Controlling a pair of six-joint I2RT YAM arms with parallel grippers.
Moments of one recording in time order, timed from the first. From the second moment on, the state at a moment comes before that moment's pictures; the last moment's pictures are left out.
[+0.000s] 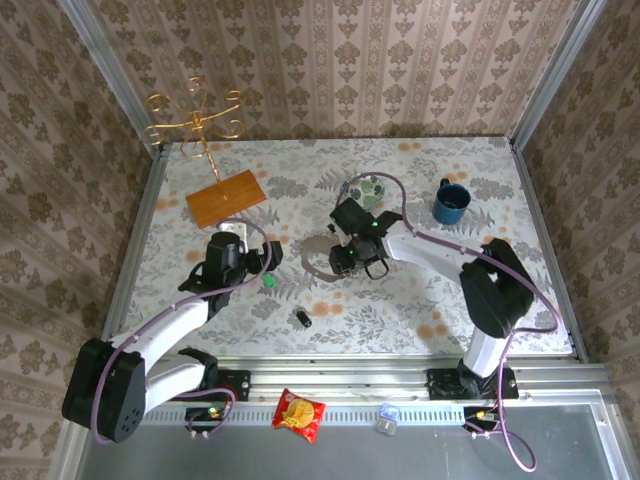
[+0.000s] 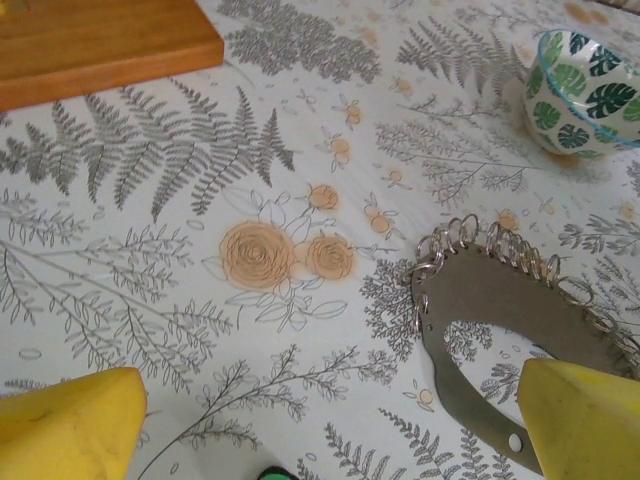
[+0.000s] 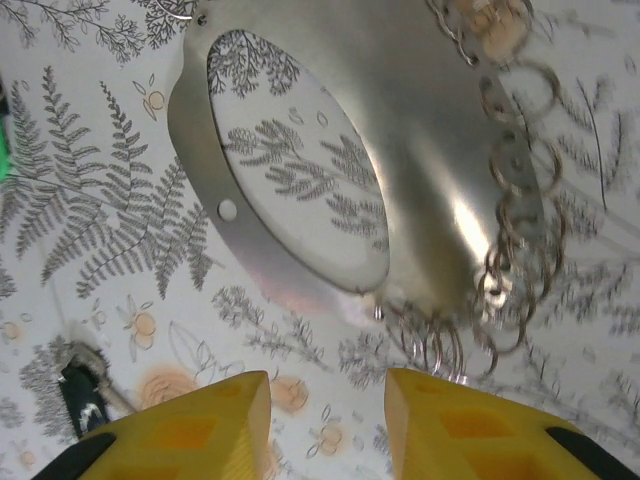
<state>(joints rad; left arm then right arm) -0.43 1.08 0.44 0.06 0.00 -0.42 0.70 1.78 1.29 -0.71 -0.08 0.31</state>
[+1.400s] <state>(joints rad) -0.43 1.04 0.44 0.05 -0.03 -0.44 0.69 2.08 1.55 -1.01 -0.04 0.02</state>
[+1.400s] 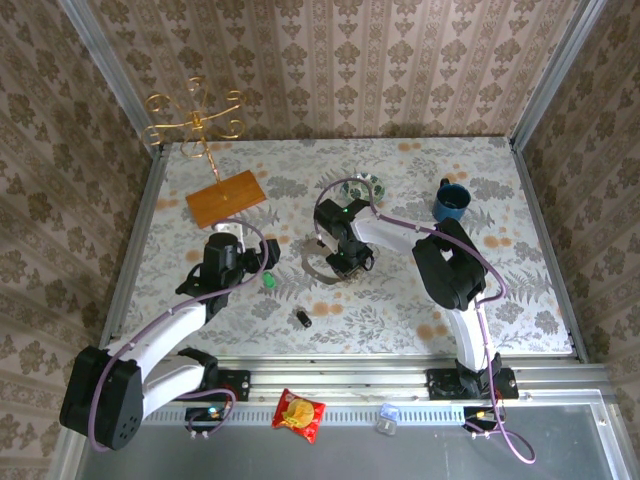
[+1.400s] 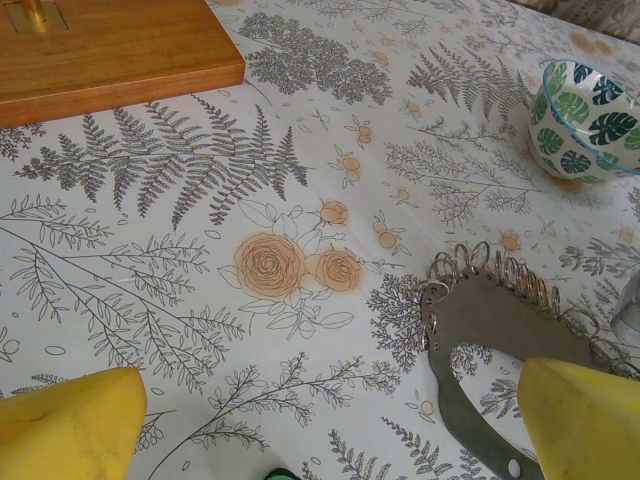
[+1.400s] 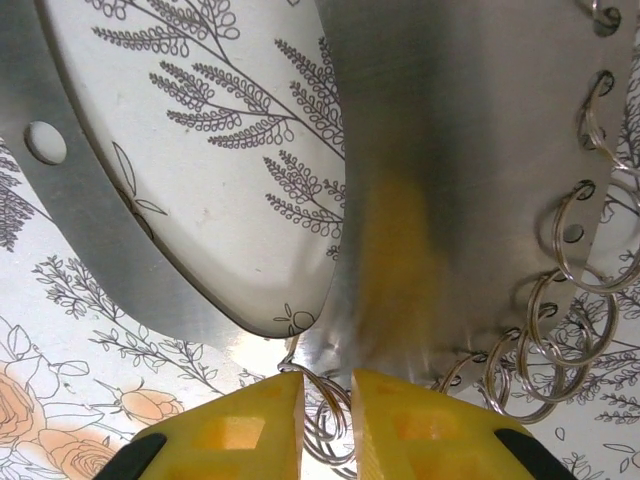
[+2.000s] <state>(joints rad) -0.43 1.04 0.44 0.03 -0.03 -0.44 0.69 2.06 1.51 -1.00 -0.21 0.06</state>
